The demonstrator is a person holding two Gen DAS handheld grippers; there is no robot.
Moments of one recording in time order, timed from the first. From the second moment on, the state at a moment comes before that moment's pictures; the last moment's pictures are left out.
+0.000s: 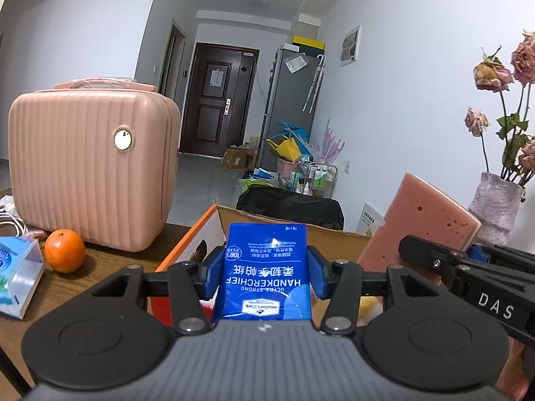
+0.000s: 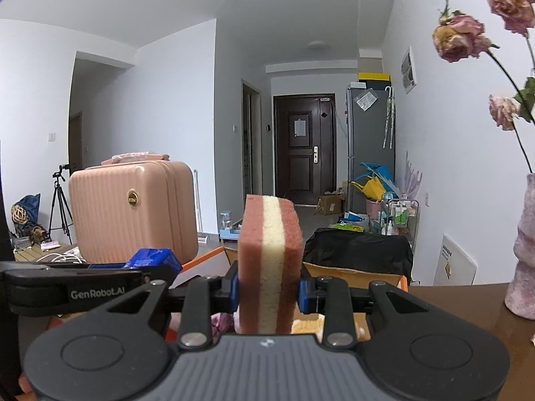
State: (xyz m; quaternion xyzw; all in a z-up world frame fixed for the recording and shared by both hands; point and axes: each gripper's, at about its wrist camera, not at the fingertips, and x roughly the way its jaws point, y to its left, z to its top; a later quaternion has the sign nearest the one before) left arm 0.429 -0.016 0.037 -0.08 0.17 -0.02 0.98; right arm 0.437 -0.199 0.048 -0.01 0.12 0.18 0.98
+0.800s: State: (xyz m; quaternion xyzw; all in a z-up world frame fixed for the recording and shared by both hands) left arm 0.504 -0.018 0.016 -0.05 0.19 0.01 0.98; right arm 0.516 -0.175 0.009 -0.01 0.20 0.18 0.96
